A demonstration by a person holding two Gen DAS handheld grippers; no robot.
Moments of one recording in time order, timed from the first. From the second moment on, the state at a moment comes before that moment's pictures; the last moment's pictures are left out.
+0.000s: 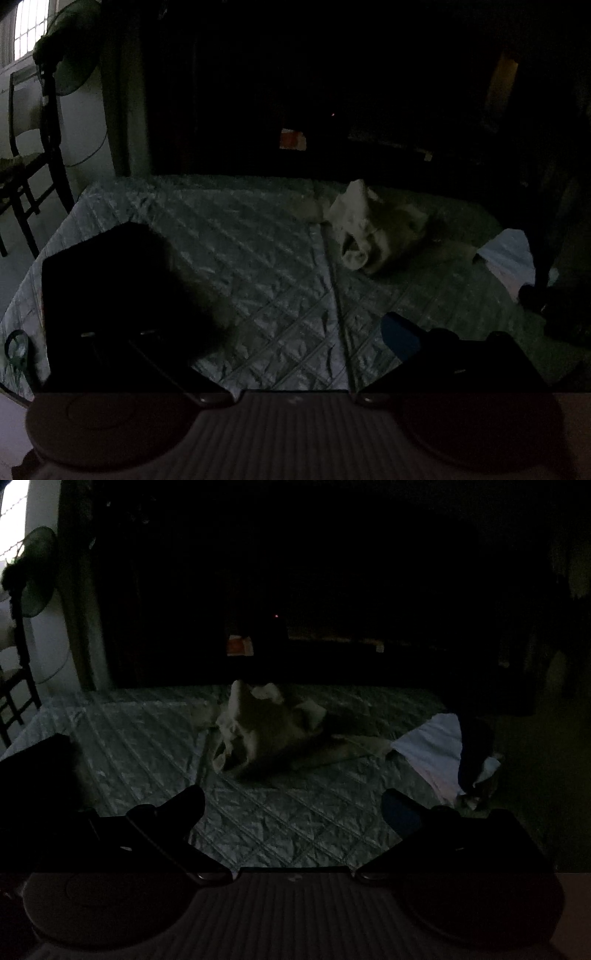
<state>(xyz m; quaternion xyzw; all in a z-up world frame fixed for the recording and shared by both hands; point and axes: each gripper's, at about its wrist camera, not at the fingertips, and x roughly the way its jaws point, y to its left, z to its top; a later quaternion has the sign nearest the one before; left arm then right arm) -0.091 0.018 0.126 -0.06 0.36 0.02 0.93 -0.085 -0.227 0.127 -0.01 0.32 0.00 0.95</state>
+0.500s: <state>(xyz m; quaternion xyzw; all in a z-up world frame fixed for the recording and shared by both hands) -0.098 -0.008 0.144 -0.03 0.37 0.03 0.93 -0.107 -0.245 0.122 0.01 0.32 -0.01 0.95</state>
